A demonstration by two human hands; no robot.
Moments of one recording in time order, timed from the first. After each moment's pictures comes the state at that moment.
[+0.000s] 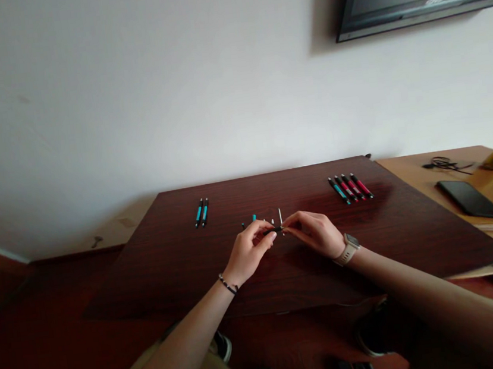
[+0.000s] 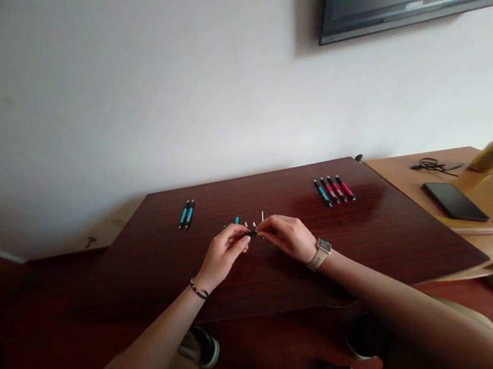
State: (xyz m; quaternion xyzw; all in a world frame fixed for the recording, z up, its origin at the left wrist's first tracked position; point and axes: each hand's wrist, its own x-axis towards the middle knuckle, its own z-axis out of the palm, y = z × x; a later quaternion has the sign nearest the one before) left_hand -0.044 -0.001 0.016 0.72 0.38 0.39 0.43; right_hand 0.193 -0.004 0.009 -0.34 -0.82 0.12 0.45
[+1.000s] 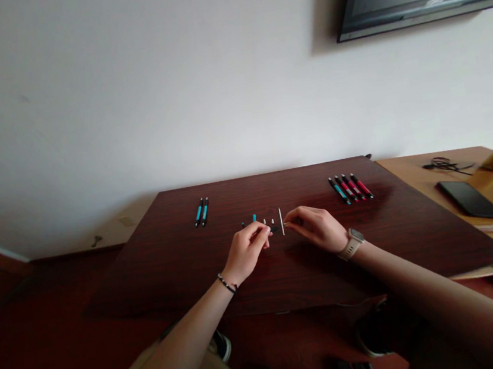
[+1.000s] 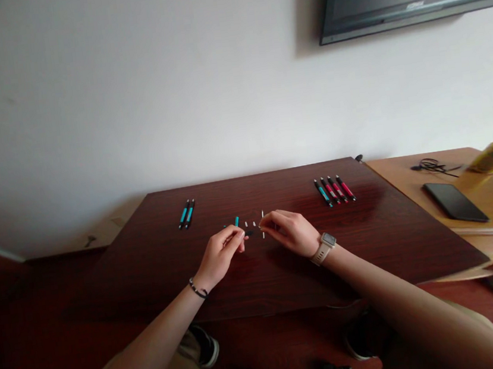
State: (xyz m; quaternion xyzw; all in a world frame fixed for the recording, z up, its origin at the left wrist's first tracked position) left_hand -0.046 -0.002 0.021 0.74 0.39 0.39 0.39; right_hand 0.205 0.004 0.014 -0.35 -0.83 0.13 0.41
